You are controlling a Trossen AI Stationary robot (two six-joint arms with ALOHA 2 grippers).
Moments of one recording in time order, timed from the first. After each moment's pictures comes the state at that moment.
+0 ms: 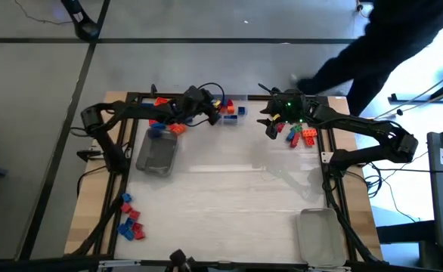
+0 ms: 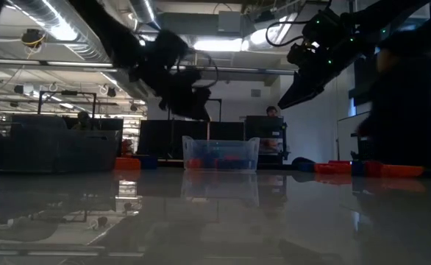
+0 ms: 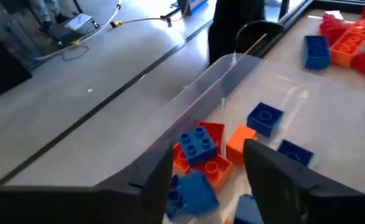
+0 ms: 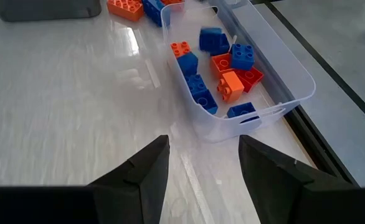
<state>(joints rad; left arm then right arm) 0.49 1.69 0.95 0.27 -0.29 0.05 -0.57 1.24 0.79 -0.18 -0.18 -0.21</state>
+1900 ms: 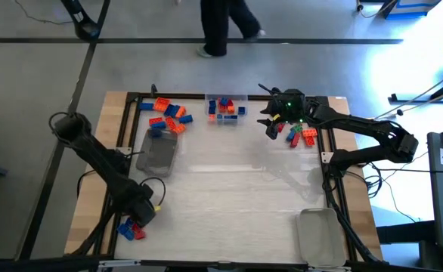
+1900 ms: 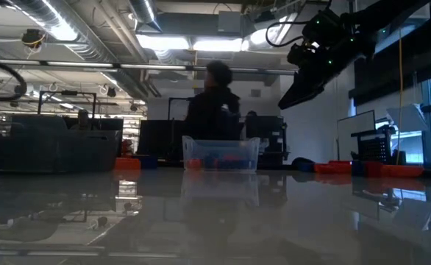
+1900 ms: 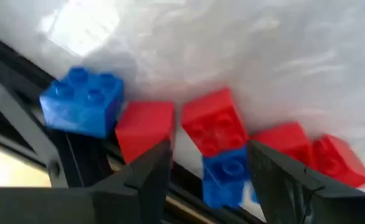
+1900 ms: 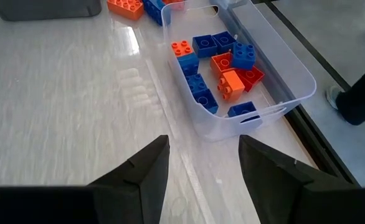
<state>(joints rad) -0.82 1.41 0.75 -0.89 0.30 -1.64 -0.57 1.24 0.79 -0.18 -0.18 -0.21</state>
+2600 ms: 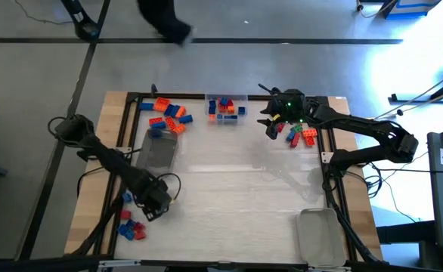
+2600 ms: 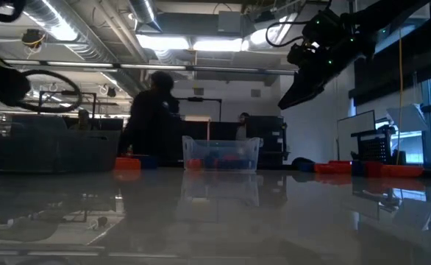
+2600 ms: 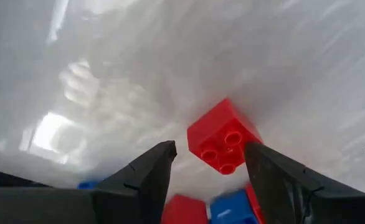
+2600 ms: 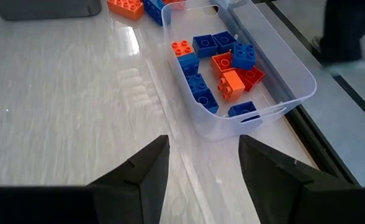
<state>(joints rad) -0.59 1.46 0.75 -0.84 0.22 -1.18 -0.57 1.24 0.79 -0.18 -0.18 -0.21</state>
